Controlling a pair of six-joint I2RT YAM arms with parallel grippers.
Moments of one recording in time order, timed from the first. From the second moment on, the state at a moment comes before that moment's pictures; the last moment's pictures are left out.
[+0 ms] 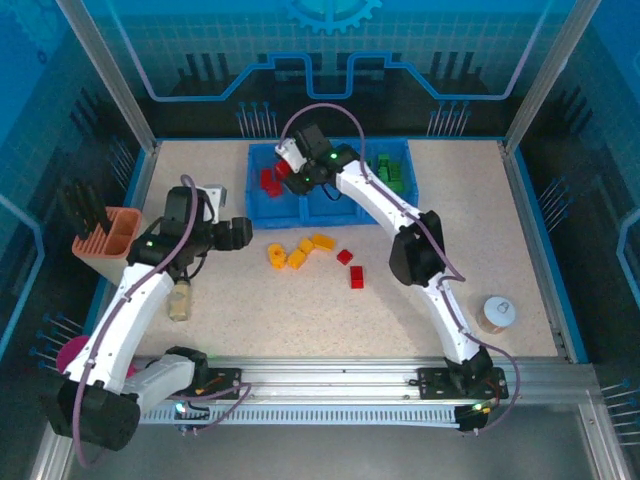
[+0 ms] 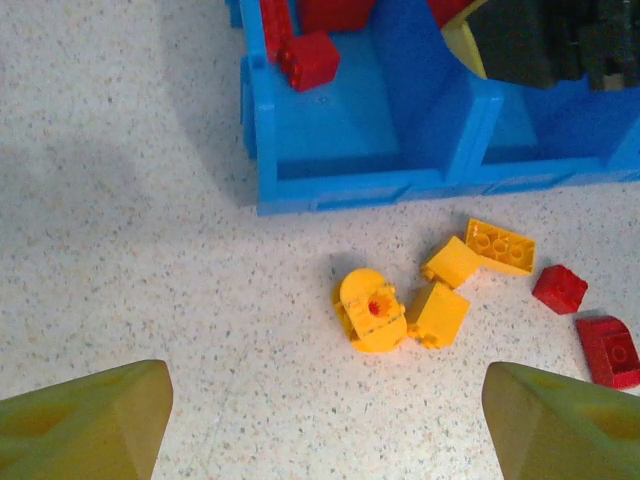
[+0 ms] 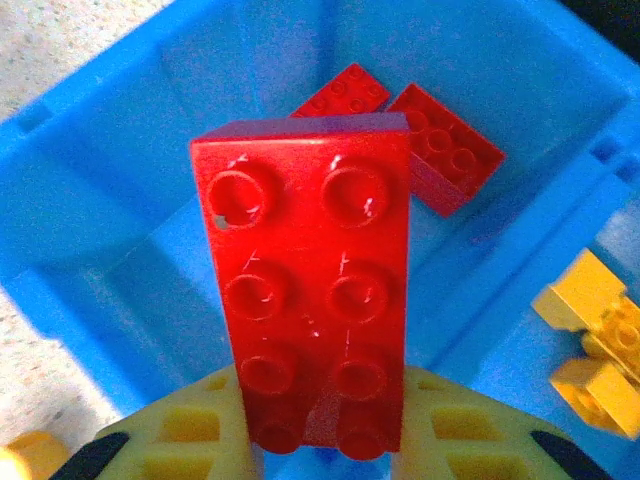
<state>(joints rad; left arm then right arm) -0.16 1.03 1.00 -0.75 0.07 -0.24 0.64 2.46 2.45 -0.87 -0.06 -0.20</state>
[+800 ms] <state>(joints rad) -0.16 1.10 0.91 -0.71 0.08 -0.39 0.68 2.40 2.31 -0.79 -0.08 -0.30</state>
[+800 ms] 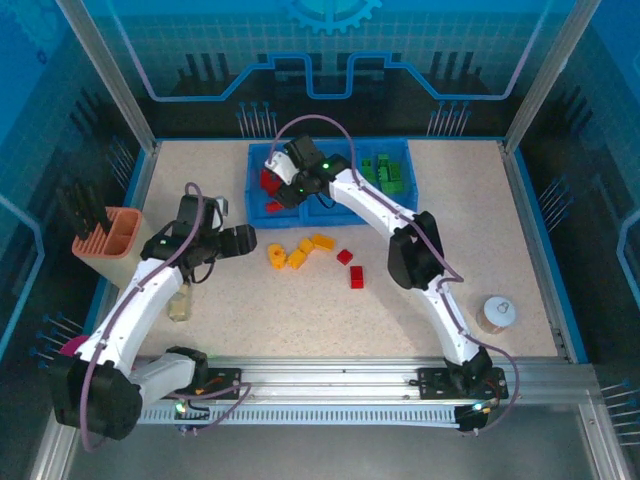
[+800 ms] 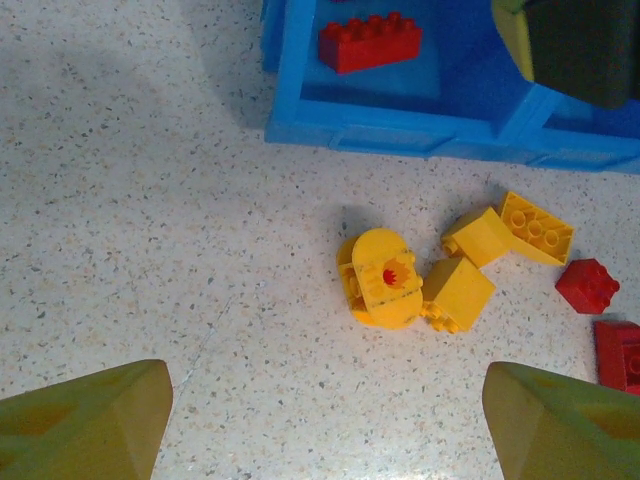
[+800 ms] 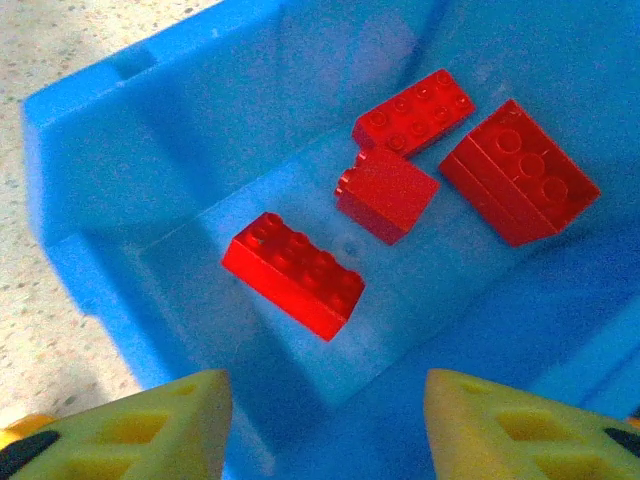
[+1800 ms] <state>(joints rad) -0.05 0.99 0.92 -0.68 0.04 -0.40 0.87 2.41 2.07 -0.82 -0.02 0.28</state>
